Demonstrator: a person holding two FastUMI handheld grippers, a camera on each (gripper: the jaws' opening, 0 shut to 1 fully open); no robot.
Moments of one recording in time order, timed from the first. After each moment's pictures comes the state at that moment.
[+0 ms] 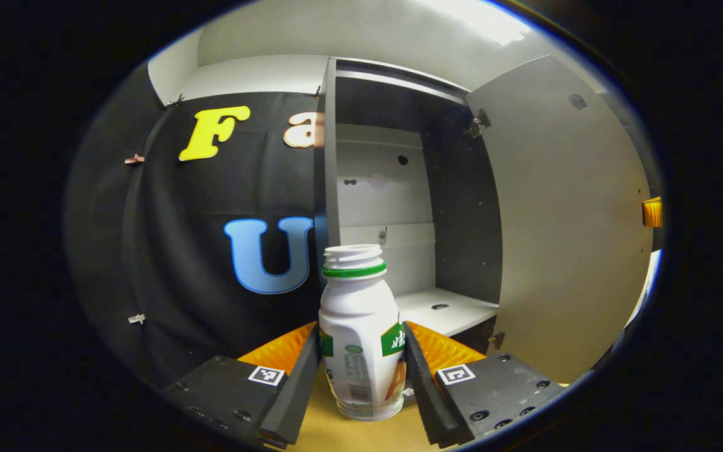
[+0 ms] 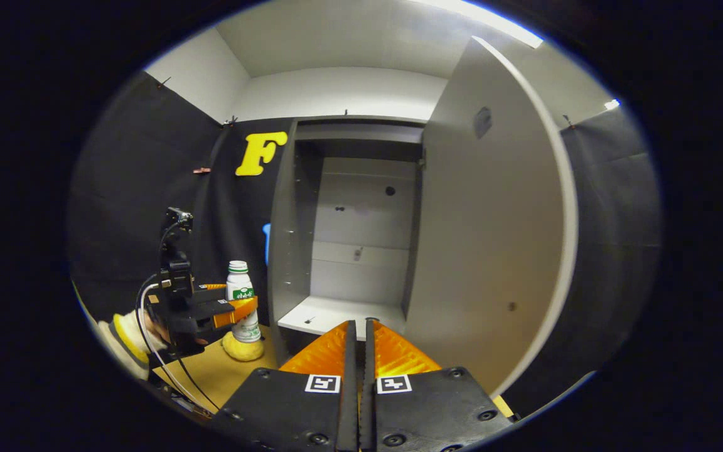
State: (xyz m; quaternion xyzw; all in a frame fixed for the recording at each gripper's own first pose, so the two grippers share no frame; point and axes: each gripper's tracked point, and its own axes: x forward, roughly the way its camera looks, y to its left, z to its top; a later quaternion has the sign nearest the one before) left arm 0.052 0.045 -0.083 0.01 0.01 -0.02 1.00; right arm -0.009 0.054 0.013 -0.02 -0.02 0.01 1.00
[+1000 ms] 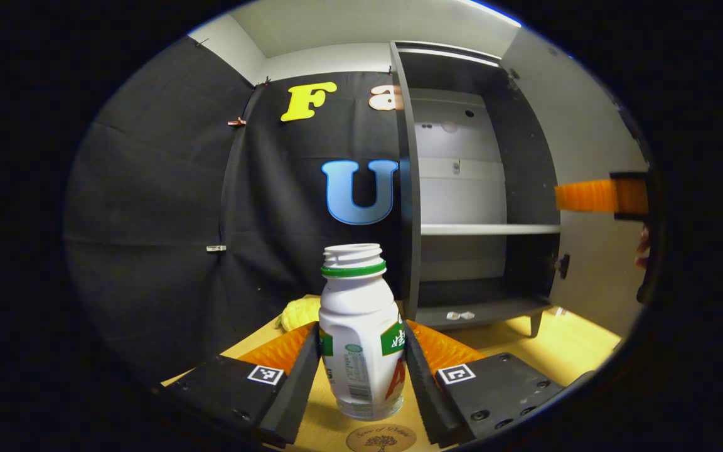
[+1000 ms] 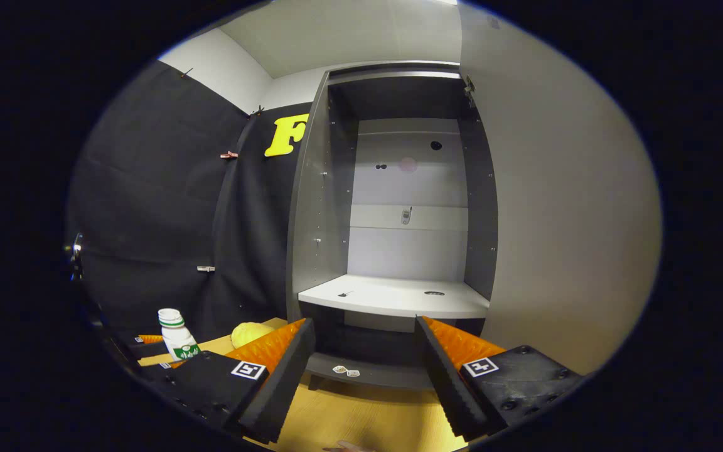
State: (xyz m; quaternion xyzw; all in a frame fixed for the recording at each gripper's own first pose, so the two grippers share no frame) left arm -0.053 0.069 -0.314 0.00 0.05 0.18 0.98; right arm 0.114 0.108 -0.161 0.01 -0.05 0.07 1.00
